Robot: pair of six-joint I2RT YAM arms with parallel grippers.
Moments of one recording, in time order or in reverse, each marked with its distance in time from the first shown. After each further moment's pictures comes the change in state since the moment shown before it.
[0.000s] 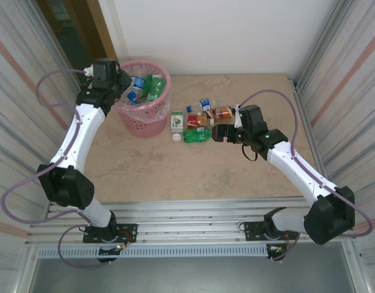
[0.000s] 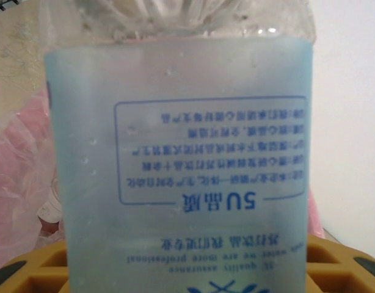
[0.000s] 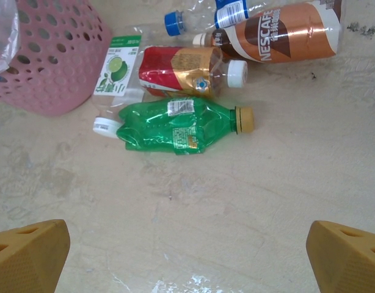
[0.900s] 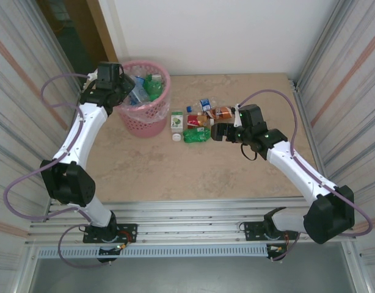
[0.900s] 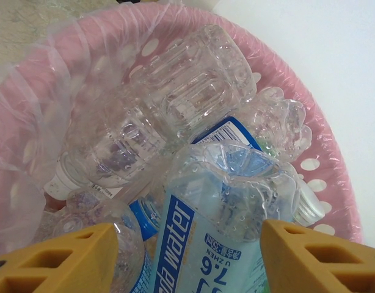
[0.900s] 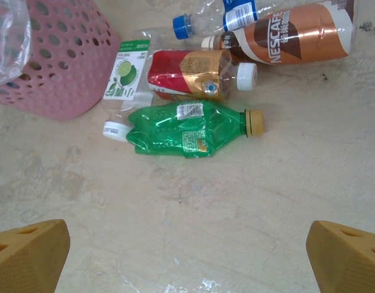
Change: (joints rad) left arm 0.000 0.015 -0.035 -0.023 0.011 -0.037; right arm 0.001 0.008 0.000 0.023 -0.023 0.022
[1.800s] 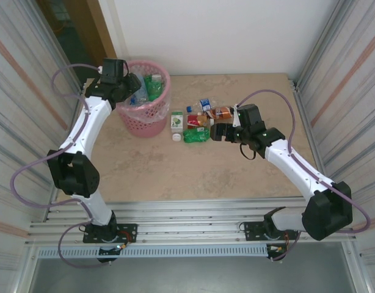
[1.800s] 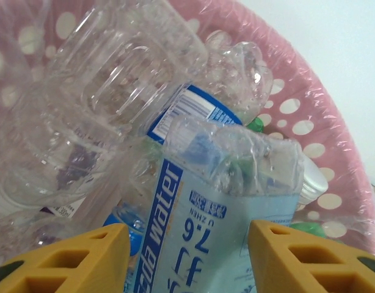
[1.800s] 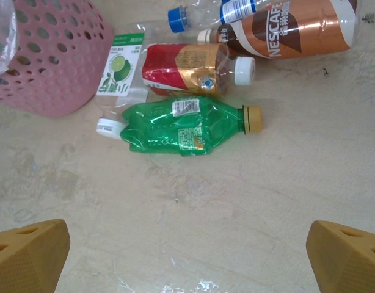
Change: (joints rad) left arm -0.002 0.108 0.104 -0.015 0.112 0.186; right arm -0.001 0.032 0.009 -0.003 0.002 -0.001
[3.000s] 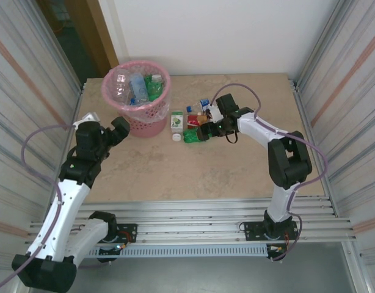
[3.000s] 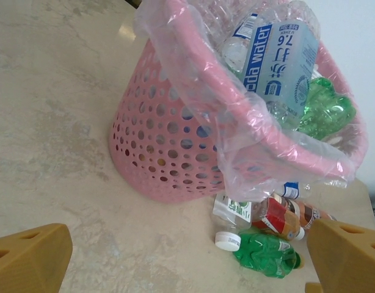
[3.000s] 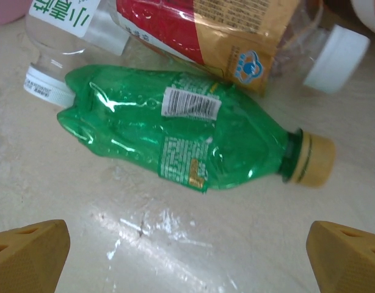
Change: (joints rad) left arm -0.011 -0.907 -0.884 0.171 -0.045 -0.035; right arm -0.016 0.571 0.336 -0.074 -0.159 -0.335
